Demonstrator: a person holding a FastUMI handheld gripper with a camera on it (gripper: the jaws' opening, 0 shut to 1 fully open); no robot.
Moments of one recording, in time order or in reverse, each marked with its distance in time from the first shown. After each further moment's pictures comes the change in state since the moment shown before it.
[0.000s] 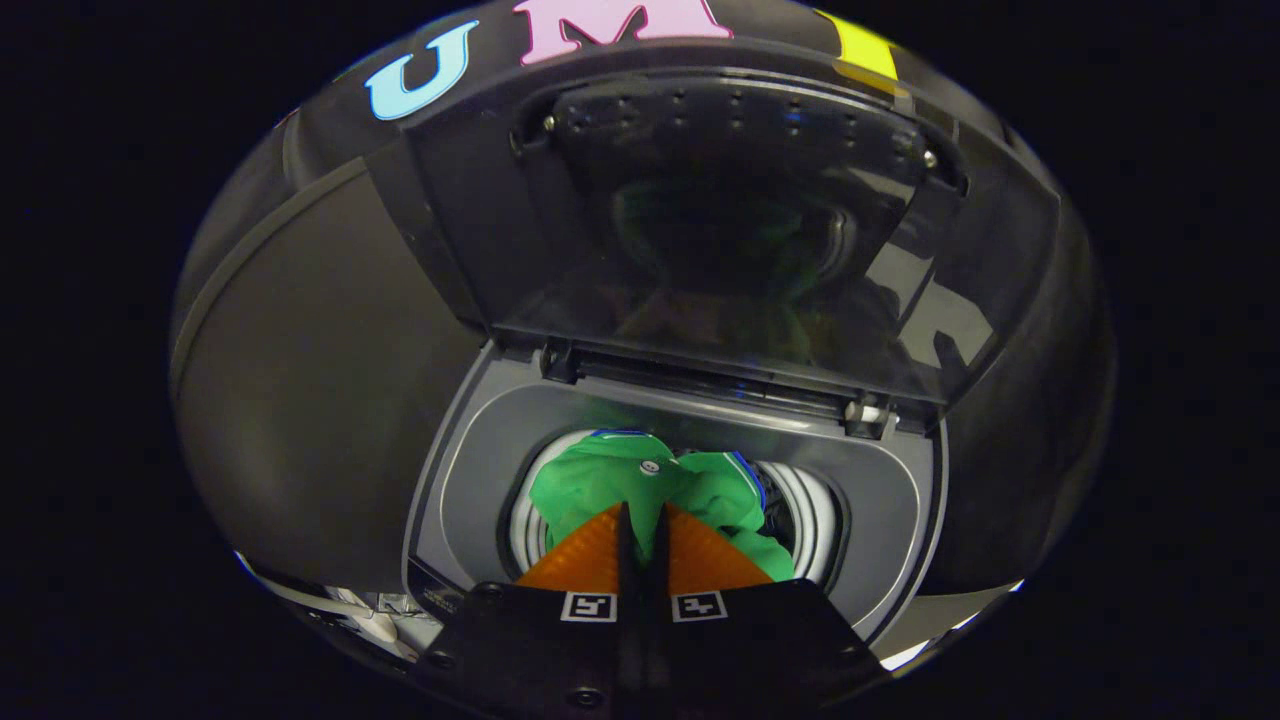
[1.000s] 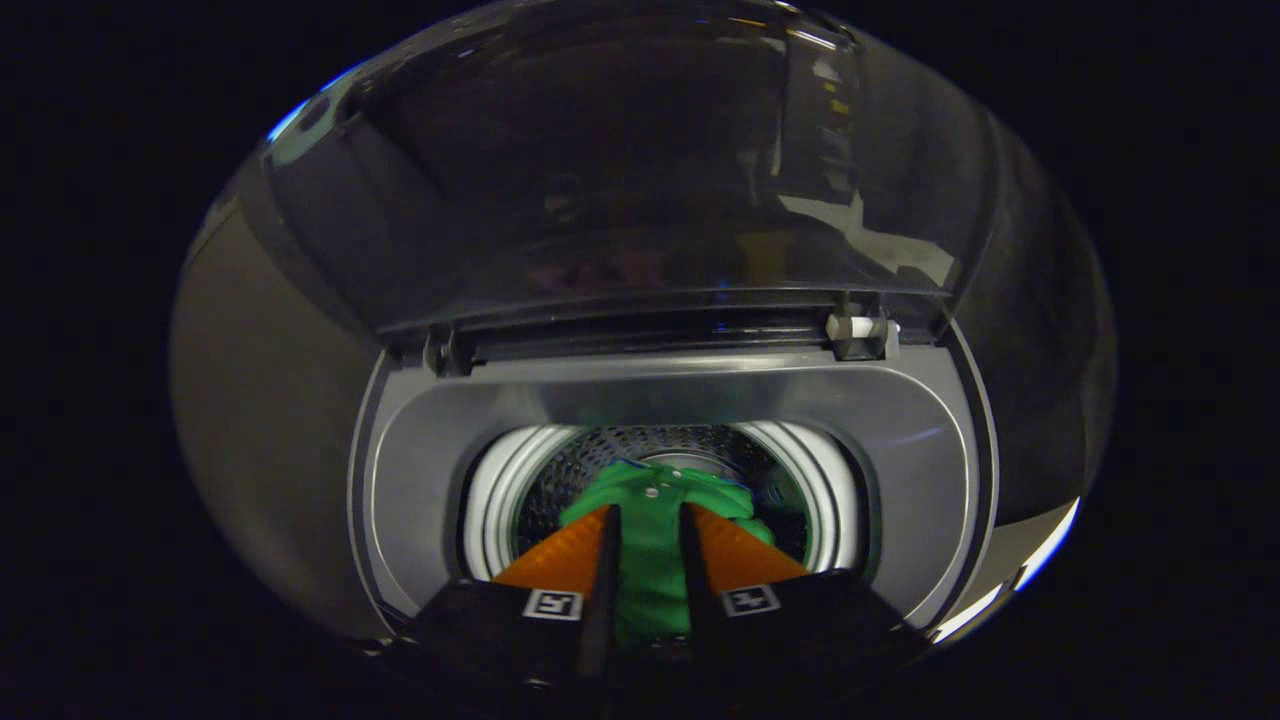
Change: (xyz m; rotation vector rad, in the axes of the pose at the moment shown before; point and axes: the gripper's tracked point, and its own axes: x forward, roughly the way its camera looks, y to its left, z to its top) arm 0.052 -0.030 -0.024 0.244 0.022 -0.116
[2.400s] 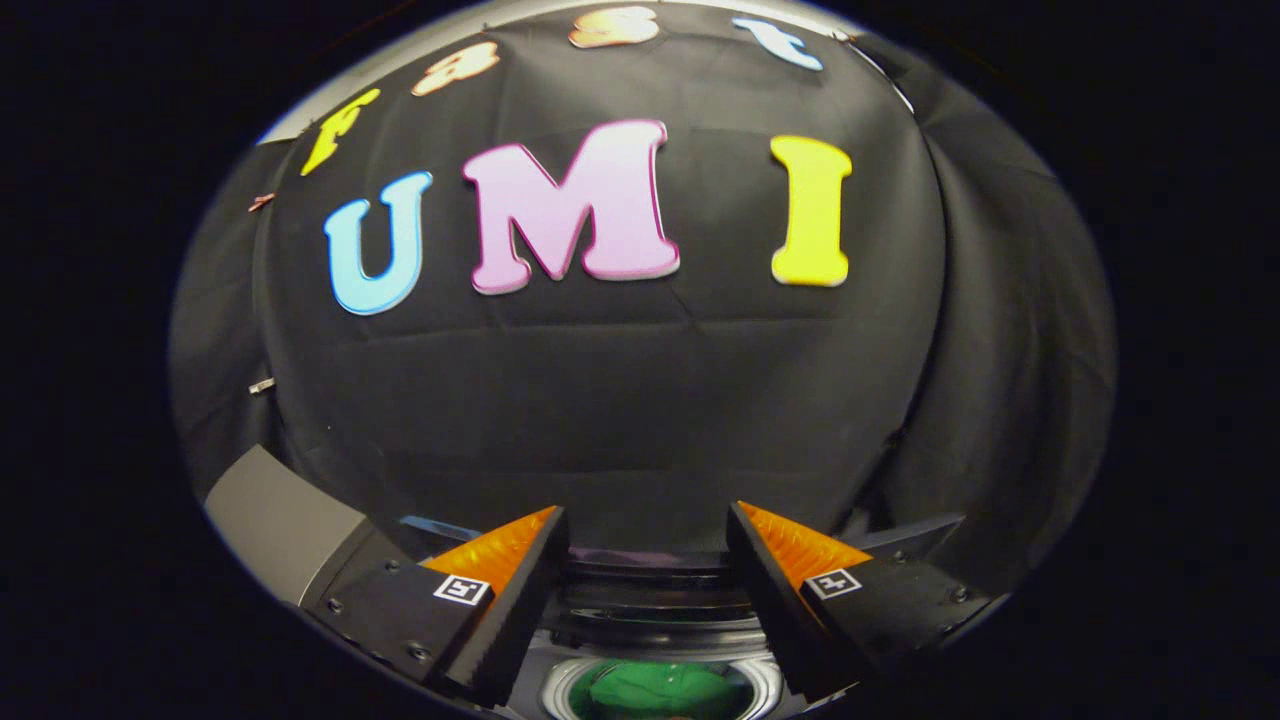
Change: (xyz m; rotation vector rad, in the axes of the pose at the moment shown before) arm -0.151 0.077 0.263 -0.110 -0.599 0.077
